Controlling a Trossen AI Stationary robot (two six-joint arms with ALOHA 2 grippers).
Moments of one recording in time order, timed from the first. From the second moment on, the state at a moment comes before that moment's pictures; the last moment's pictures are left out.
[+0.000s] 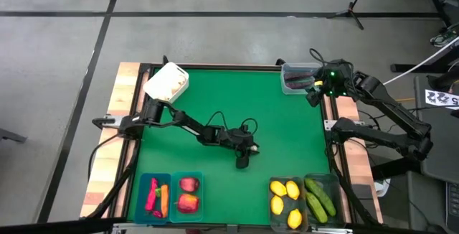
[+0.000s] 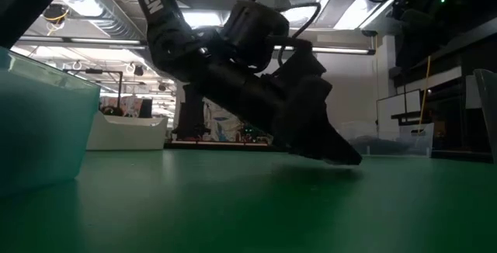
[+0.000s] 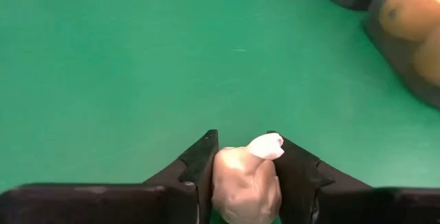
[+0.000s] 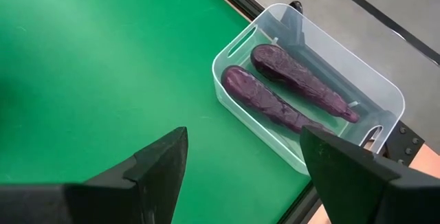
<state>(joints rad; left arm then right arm) -0.09 2.25 1.18 0.57 -0.03 -0.14 -0.75 0.77 0.91 -1.00 0.08 -0.03</state>
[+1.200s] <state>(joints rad) 0.22 1.38 0.98 -0.41 -0.55 -0.27 -0.75 0.77 0.91 -1.05 0.08 -0.03</state>
